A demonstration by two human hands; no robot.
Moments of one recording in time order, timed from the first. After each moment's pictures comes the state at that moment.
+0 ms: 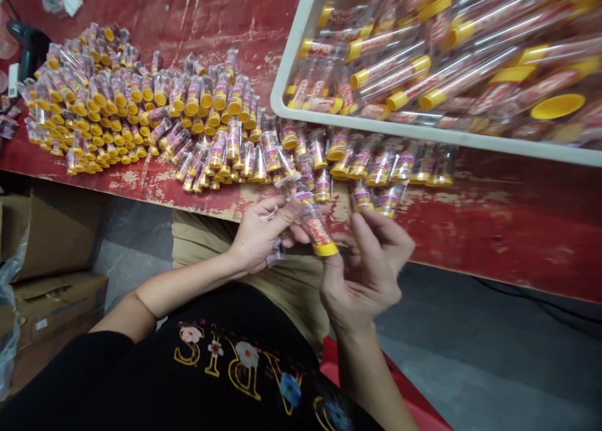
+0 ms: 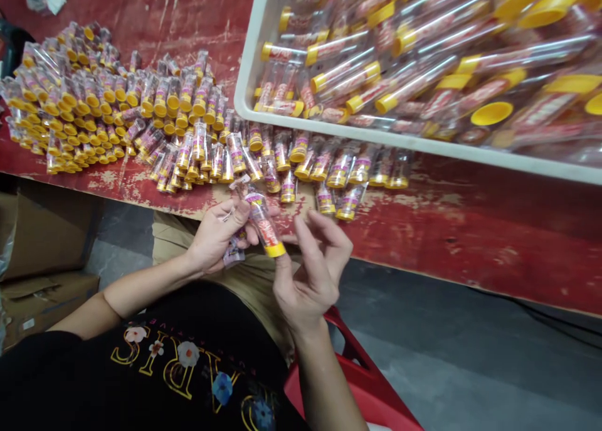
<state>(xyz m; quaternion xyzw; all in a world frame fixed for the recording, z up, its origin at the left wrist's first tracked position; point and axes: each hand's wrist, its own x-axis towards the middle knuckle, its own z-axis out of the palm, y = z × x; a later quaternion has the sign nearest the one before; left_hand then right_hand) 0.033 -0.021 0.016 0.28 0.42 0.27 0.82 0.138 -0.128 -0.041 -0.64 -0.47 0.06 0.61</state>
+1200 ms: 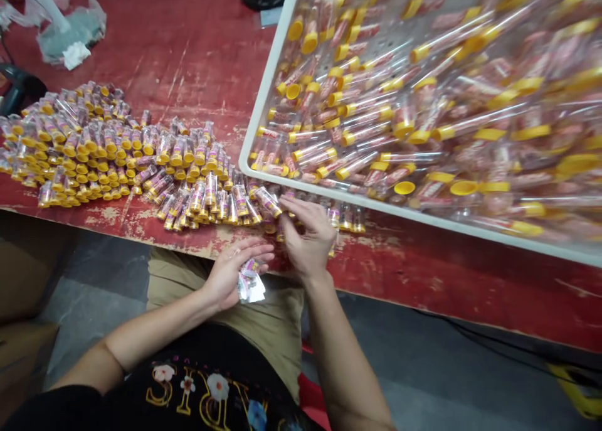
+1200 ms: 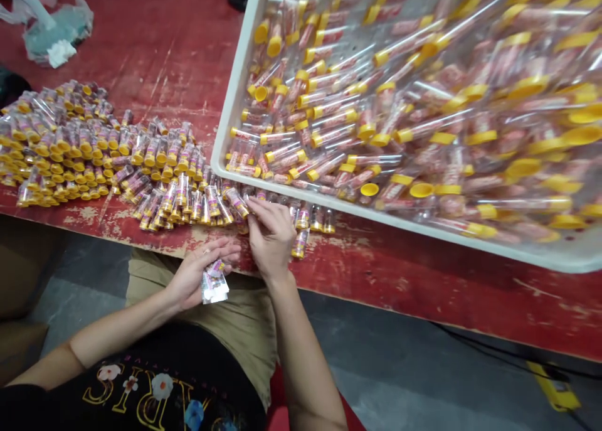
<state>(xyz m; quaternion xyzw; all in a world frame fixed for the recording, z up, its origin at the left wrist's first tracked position) 0.026 -0.012 0.012 0.10 0.46 0.29 0.83 0.192 -0.015 -0.034 -0.64 -0.50 0.03 0.59</state>
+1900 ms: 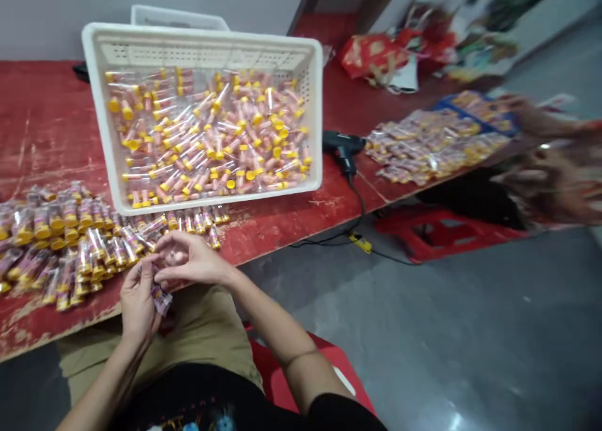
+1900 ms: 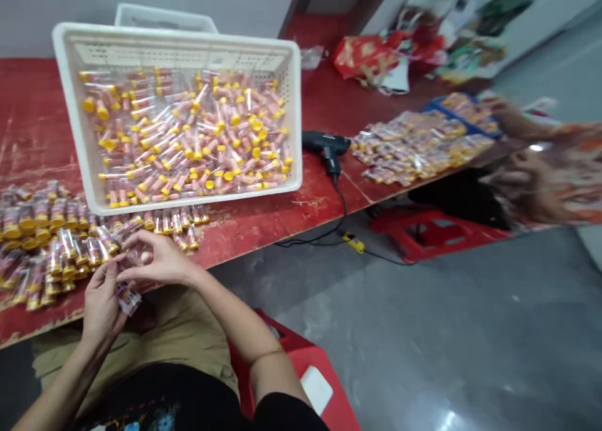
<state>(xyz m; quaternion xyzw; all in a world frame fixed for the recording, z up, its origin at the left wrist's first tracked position) 0.043 0.011 0.015 0.32 0.45 0.41 0.73 0.192 -0.020 0.013 -0.56 -0.49 0.36 0.56</state>
